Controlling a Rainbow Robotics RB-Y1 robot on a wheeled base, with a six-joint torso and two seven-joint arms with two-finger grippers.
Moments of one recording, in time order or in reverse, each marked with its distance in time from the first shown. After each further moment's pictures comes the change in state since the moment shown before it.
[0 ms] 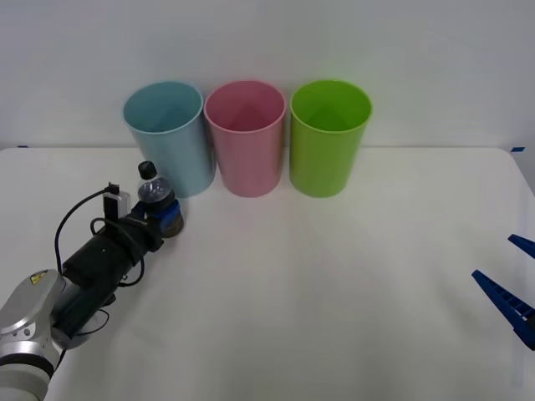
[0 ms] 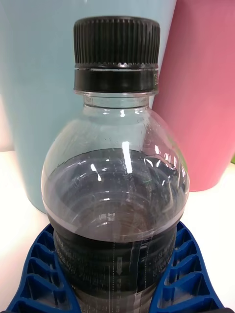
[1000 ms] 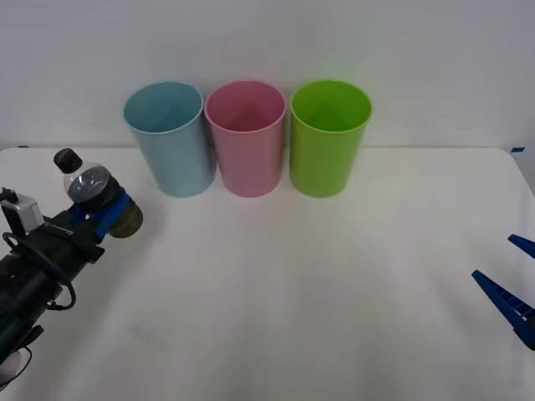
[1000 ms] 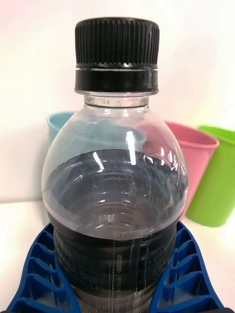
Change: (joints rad) right arm 0.000 0.000 0.000 0.000 0.000 0.000 0.000; left arm 0.396 0.230 -0.029 -0.602 0.351 0.073 0.098
